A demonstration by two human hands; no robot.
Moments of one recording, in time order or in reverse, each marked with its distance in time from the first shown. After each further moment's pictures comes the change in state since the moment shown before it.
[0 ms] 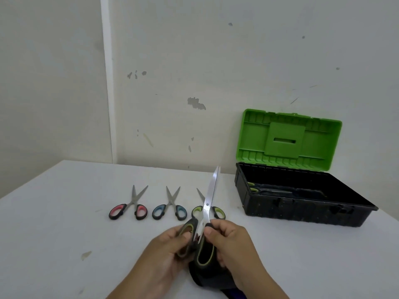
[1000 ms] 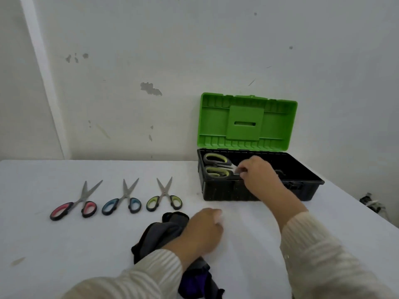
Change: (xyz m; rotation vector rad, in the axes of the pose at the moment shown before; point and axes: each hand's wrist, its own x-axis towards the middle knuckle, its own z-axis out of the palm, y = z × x) left_hand 0.081 -0.082 0.132 1.415 -0.226 0.251; right_hand 0.091 -0.017 -0.189 -1.139 0.273 -0.205
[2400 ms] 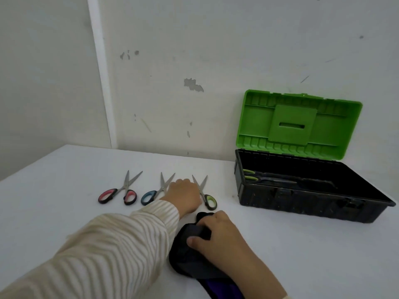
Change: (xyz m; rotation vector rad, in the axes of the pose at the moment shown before) left_hand 0.045 -0.079 -0.097 0.734 0.107 -0.279; right_hand -0.089 -0.126 0.079 0.444 -0.437 -0.127
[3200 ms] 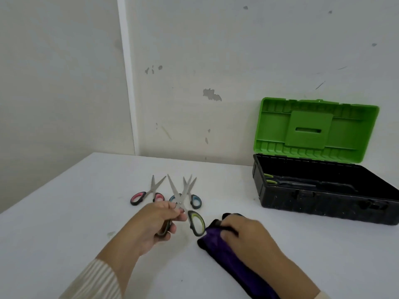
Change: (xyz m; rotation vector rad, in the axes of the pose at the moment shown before) left_hand -0.145 -0.097 -0.026 -1.588 -0.136 -0.322; right_hand -0.015 -0.014 0.002 -0.041 0.184 -0.184
